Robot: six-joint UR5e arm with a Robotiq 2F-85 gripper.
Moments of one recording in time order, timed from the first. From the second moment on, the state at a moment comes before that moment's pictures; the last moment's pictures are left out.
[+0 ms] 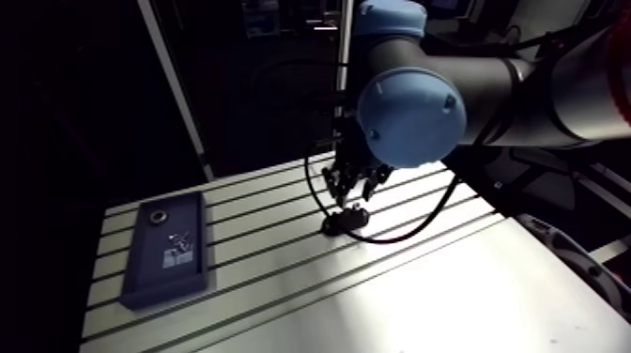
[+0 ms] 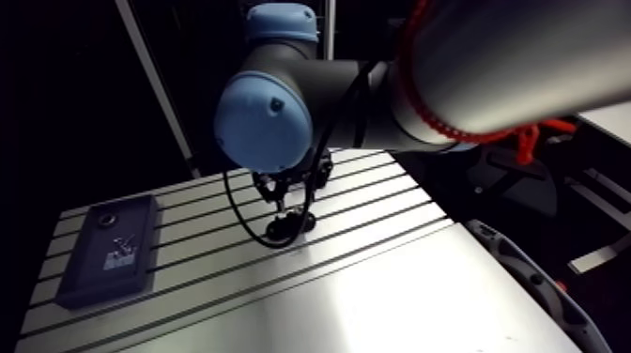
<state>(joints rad) -0.41 -1.27 2.01 -2.33 -1.57 -1.96</state>
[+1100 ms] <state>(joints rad) -0.41 -1.27 2.02 -2.33 -1.58 -1.96</state>
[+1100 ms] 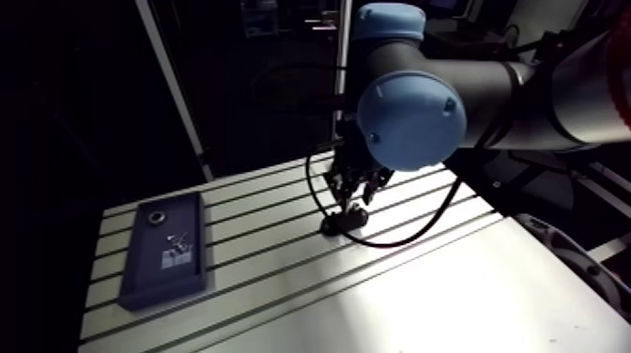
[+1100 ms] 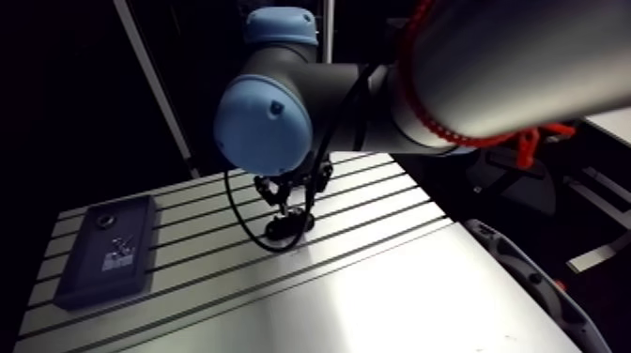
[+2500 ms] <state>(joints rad) -0.42 -1.27 2.02 -2.33 -1.58 -1.97</state>
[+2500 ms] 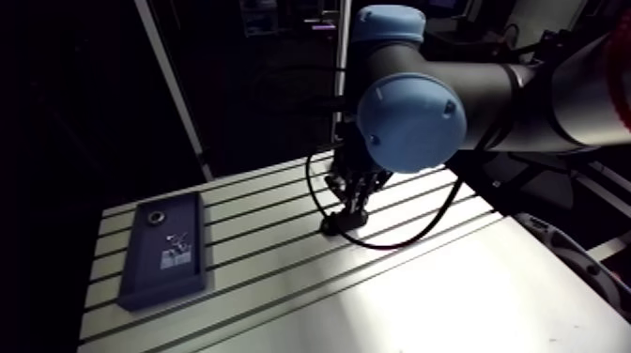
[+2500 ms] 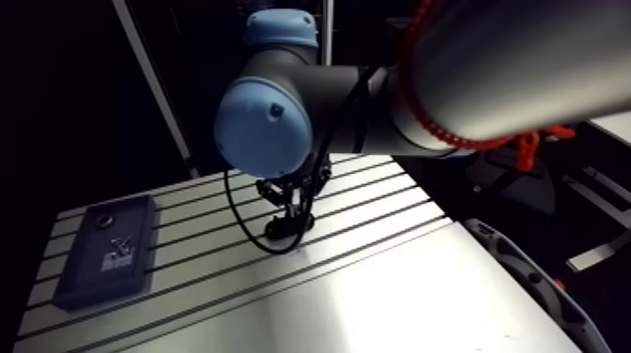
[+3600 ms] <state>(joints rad) -0.42 -1.32 1.93 -2.23 -1.57 -1.98</state>
